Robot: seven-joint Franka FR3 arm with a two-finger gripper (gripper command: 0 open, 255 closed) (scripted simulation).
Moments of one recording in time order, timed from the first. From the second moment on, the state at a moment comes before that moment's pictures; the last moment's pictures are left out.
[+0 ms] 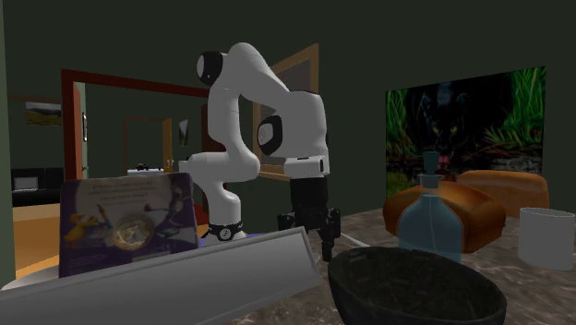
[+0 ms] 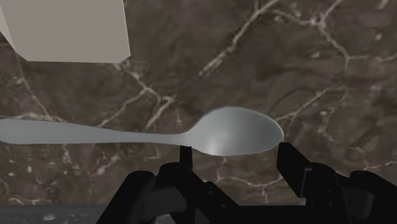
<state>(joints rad) 0.11 -0.09 0.24 -2.50 -0.03 2.57 0.05</state>
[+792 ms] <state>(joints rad) 0.12 -0.15 0.24 -2.47 -0.01 2.48 0.02</state>
